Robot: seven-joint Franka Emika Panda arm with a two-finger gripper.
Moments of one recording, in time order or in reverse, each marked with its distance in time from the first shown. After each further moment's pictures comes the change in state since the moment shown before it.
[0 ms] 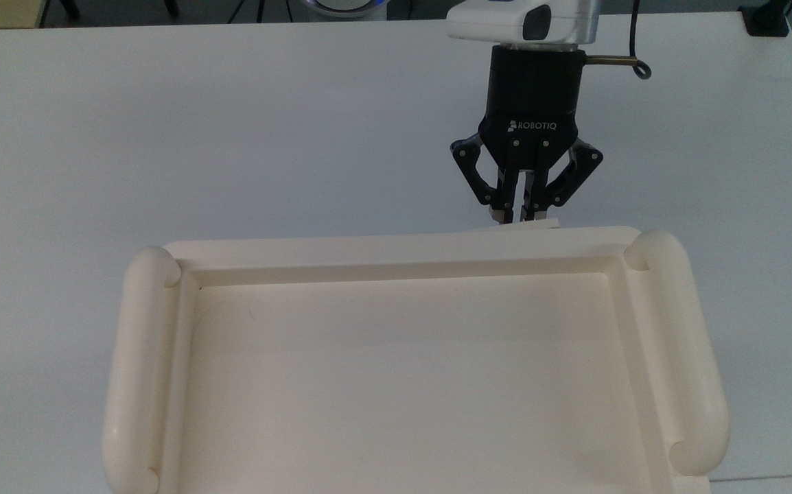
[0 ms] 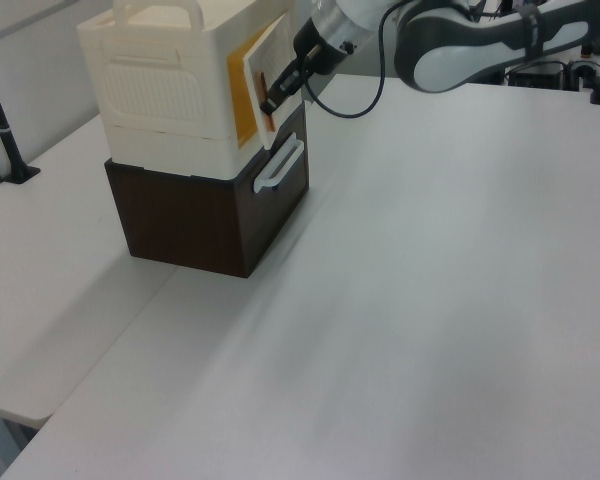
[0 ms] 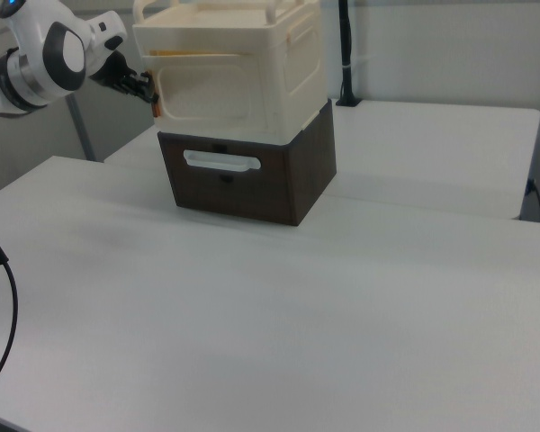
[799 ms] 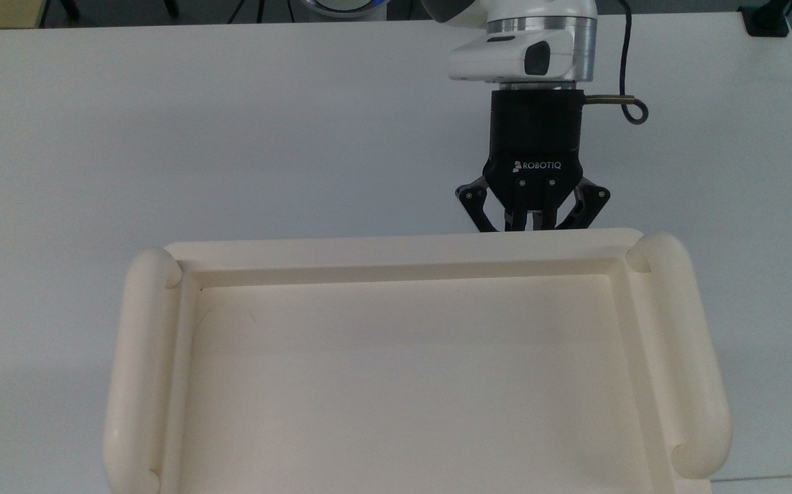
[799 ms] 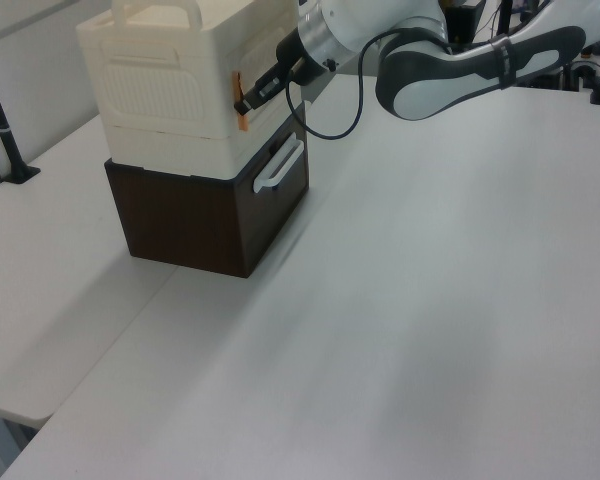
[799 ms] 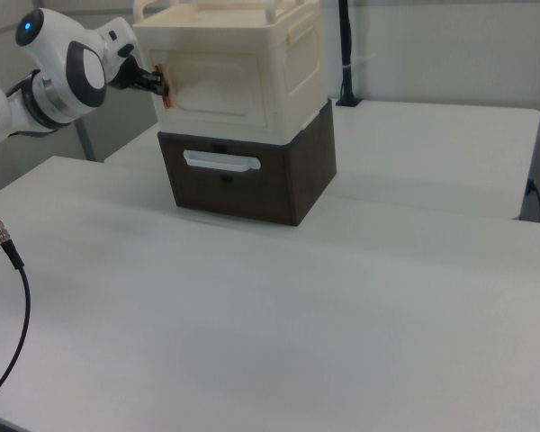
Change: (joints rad) arm -0.024 0.103 -0.006 0.044 -0.062 0.233 0.031
